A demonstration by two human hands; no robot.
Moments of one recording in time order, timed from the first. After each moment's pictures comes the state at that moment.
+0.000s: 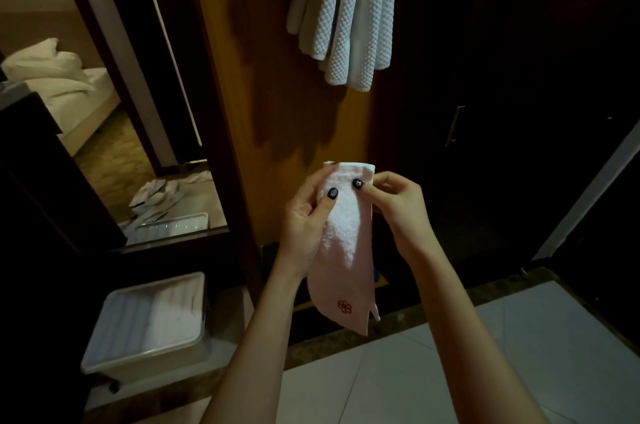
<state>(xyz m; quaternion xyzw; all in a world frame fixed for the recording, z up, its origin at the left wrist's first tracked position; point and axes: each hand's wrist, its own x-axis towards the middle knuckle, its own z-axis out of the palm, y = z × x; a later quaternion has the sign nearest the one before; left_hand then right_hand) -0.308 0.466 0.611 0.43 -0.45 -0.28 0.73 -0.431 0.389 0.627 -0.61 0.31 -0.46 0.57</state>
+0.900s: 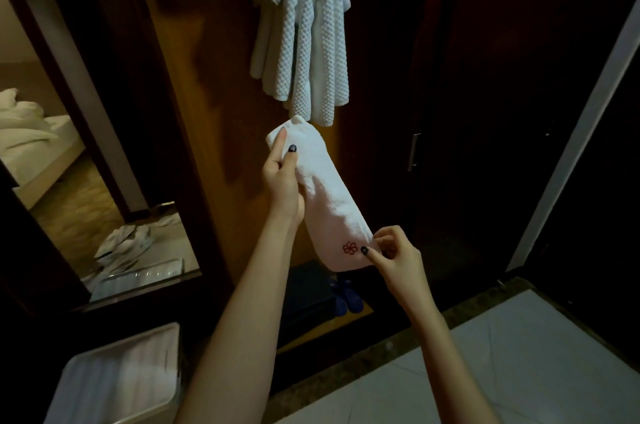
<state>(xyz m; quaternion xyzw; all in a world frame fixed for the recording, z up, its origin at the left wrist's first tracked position) -0.301 0.366 0.677 0.37 -0.30 -0.30 0.82 -0.490 0.375 0.569 -0.69 0.44 -0.46 0.35</state>
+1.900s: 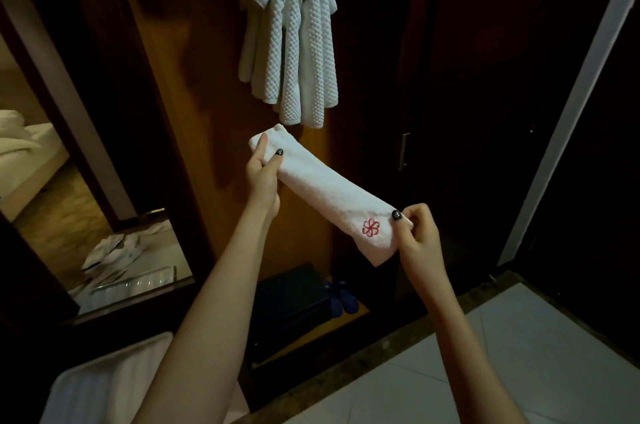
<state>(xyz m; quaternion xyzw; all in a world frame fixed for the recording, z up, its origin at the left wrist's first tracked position) -0.258 0.340 0.665 0.47 -0.34 -0.28 0.76 -0.506 0.382 0.613 -0.64 0.39 -0.57 0.34</state>
